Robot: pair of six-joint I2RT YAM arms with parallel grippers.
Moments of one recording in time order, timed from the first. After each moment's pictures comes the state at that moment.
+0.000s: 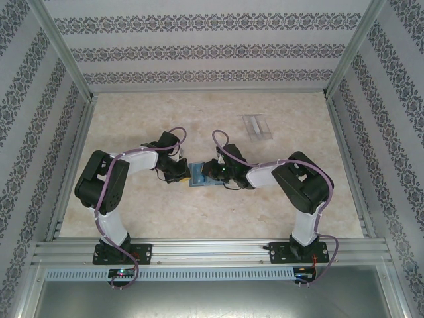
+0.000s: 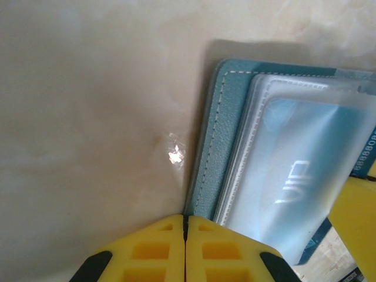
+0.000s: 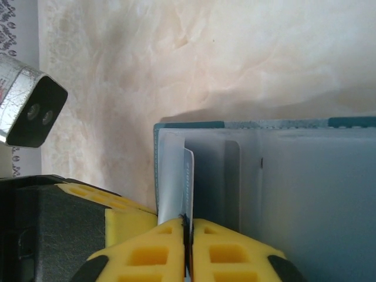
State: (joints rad) left arm -0.36 1.81 0.99 -0.45 0.49 -0.67; right arm 0.67 1.86 0.81 0.37 -0.36 0.97
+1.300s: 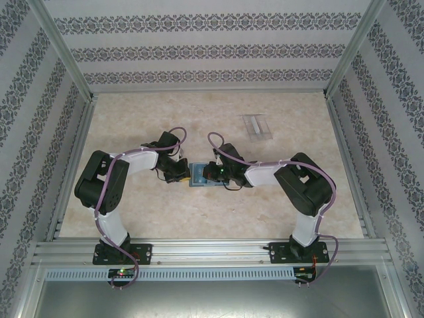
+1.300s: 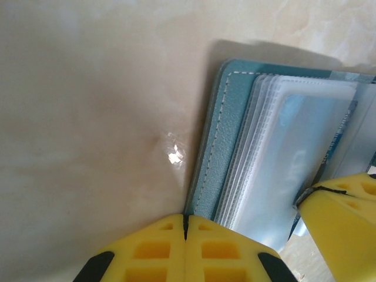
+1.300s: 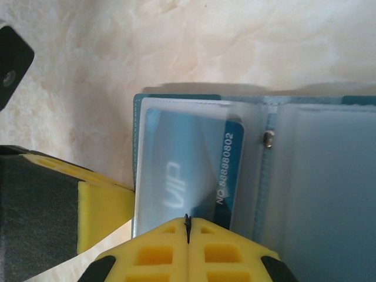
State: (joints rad) left arm -0.36 1.80 0.99 -0.45 0.49 -0.66; right arm 0.69 1.84 0.86 0.20 -0.34 0.86
